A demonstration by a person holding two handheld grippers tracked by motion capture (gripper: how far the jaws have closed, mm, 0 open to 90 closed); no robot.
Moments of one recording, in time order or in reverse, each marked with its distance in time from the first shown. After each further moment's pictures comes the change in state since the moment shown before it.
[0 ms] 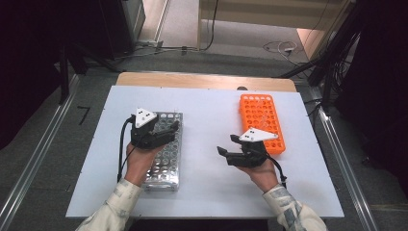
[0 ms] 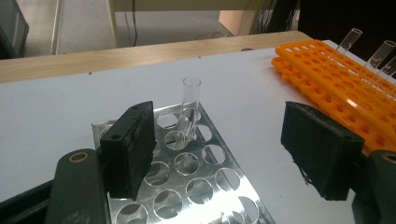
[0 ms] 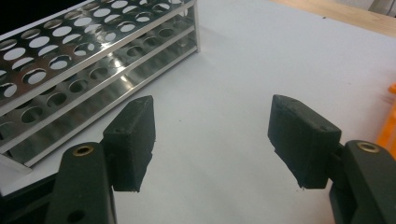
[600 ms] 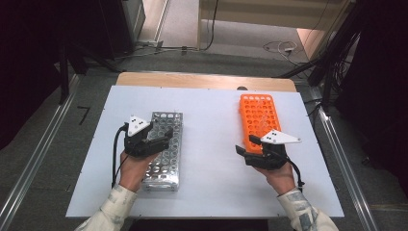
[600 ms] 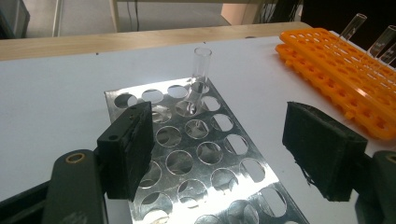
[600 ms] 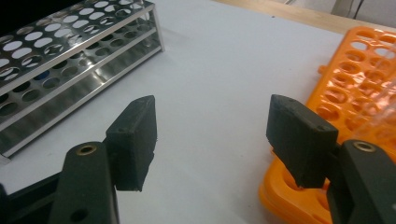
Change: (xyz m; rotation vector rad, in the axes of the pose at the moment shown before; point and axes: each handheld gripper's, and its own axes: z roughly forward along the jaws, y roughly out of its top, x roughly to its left) left arm 0.008 -0.017 -0.013 0.022 0.005 -0.017; right arm -0.026 -0.016 -0.038 -0.034 -0.076 0.051
